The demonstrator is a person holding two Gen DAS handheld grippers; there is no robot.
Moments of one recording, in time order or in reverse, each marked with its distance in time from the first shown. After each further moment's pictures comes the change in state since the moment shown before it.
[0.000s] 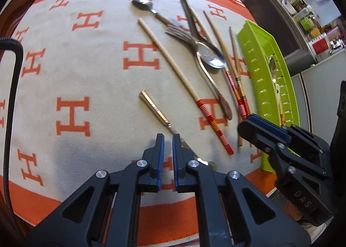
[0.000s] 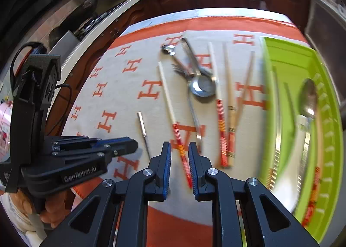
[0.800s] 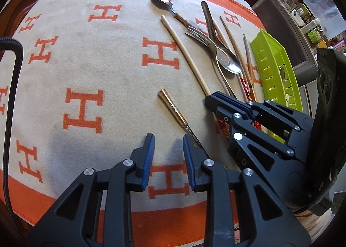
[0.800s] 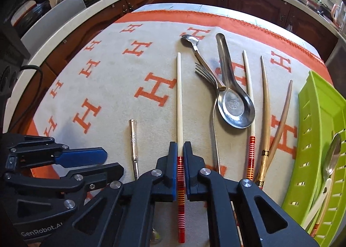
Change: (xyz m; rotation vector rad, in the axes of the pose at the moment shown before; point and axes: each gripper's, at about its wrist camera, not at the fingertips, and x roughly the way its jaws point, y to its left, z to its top) left arm 0.002 0.020 -0.008 -0.062 -0.029 0.013; right arm 0.078 0.028 0.030 -0.240 0.030 -0.099
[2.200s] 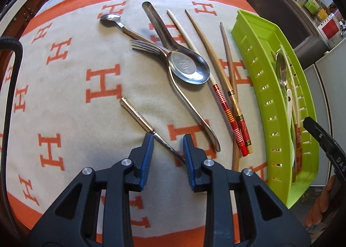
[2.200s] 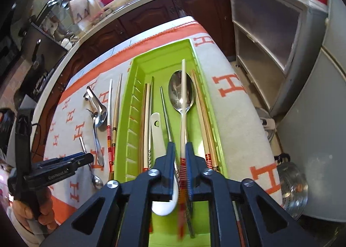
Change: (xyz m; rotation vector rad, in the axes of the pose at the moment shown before) left arm 0.040 -0.104 0.040 0.176 -0.003 0.134; right arm -0.117 -0.183 -0.124 0.617 -0.172 -0.109
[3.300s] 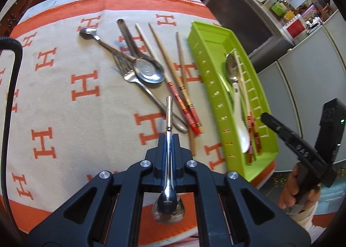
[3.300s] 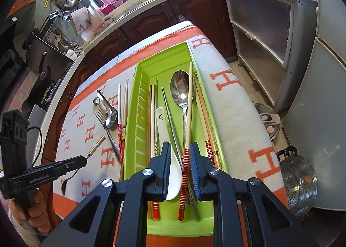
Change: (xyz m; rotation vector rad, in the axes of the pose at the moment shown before) left arm -0.058 -0.007 -0.019 0.051 -0.034 -0.236; right arm -0.026 -0.002 -0.024 0.062 -0.040 0.053
